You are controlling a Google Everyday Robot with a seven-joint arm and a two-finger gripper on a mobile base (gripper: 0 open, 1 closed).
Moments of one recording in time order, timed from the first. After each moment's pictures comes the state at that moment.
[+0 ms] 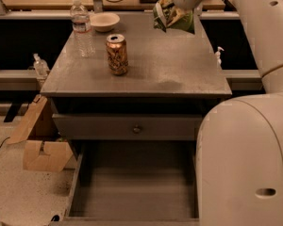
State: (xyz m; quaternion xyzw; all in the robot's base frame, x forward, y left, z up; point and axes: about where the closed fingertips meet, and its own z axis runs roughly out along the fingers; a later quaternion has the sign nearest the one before) arm 0.781 -0.091 0.979 -0.86 0.35 -0.18 0.31
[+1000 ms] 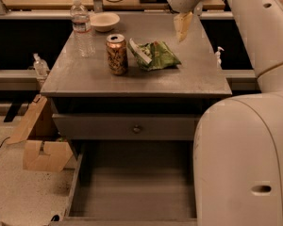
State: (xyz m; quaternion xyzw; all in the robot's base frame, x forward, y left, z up) arm 0.785 -0.085 0.968 -0.87 0.35 -0.17 0.31
